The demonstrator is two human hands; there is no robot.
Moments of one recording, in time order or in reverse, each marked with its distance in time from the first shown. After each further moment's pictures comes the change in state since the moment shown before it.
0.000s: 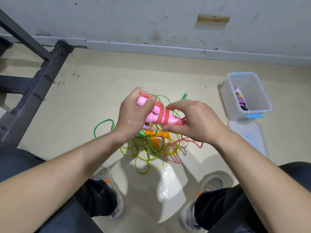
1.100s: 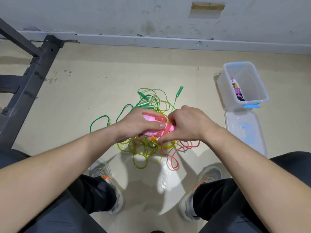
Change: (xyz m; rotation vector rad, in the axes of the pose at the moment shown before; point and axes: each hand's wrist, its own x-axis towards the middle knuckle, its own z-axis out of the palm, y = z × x) left_hand -0.005 -0.025 0.010 -0.153 -0.710 -0.351; right_hand -0.003 0.000 0.021 -0.152 -0.299 0.077
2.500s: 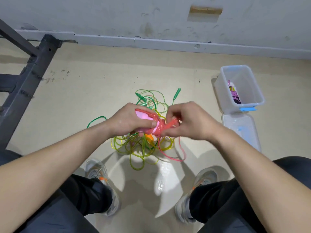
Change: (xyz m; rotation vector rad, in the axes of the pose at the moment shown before) left_hand 0.001 0.006 -0.013 0.085 0.088 0.064; right_hand -0.010 0.015 -0.012 0.386 0.176 -0.111
